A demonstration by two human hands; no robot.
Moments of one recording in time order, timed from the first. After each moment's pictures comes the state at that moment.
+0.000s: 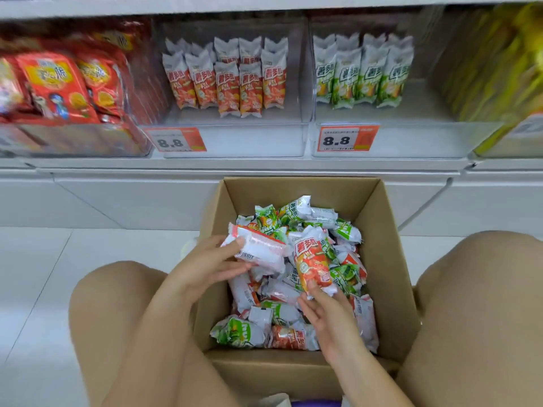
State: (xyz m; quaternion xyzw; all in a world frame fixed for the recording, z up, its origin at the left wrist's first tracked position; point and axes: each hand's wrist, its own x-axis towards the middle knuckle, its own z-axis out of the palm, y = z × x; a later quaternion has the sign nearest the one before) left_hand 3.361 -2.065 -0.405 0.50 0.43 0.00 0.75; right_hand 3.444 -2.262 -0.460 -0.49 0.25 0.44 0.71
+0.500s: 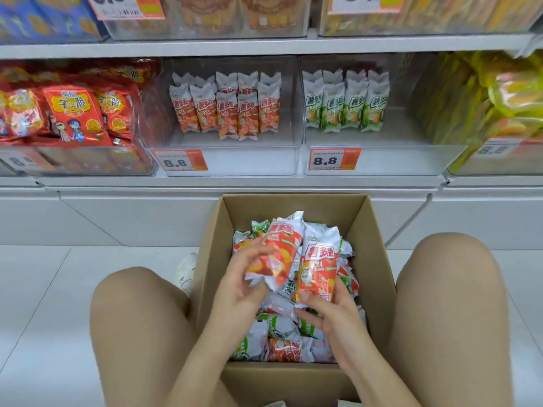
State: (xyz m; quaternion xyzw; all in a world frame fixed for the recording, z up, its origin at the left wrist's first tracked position) left_hand 3.350 -2.144 -0.390 0.70 0.24 0.22 0.64; right_hand 3.447 -2.280 -0.407 -0.57 0.01 0.44 0.70
